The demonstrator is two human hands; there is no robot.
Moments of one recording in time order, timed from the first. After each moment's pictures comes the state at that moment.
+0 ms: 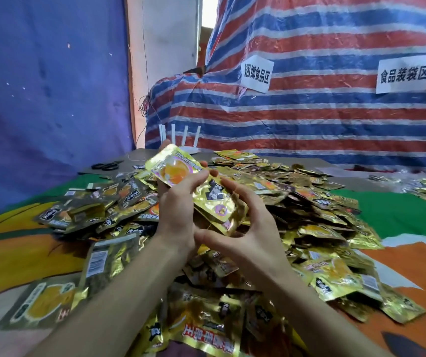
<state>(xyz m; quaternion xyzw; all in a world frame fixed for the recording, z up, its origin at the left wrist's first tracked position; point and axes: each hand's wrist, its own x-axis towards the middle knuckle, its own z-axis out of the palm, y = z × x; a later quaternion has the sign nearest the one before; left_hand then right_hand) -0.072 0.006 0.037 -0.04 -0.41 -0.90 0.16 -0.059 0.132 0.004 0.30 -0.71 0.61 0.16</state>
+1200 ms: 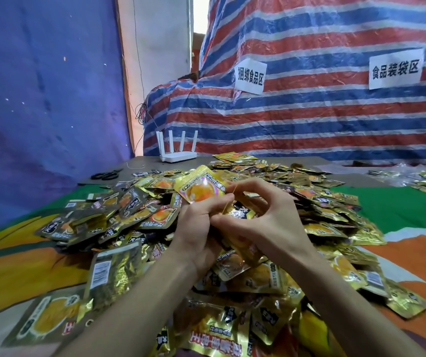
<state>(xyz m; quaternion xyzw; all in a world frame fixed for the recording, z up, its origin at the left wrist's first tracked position) -0.062 0.021 0.030 -0.07 -0.47 -0.88 0.03 -0.069 0.152 0.030 0.30 -0.72 0.60 0.18</state>
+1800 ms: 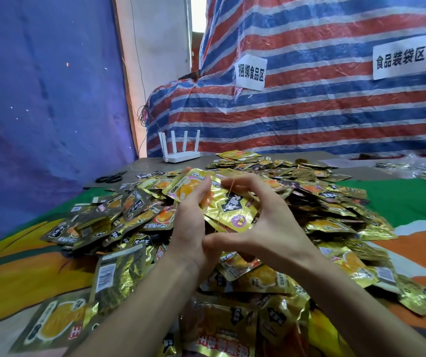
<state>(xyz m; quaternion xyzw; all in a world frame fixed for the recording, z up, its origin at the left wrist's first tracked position) -0.065 0.017 0.031 -0.09 -0.39 -0.92 0.02 -0.062 0.148 0.030 0.32 -0.77 0.54 0.15</state>
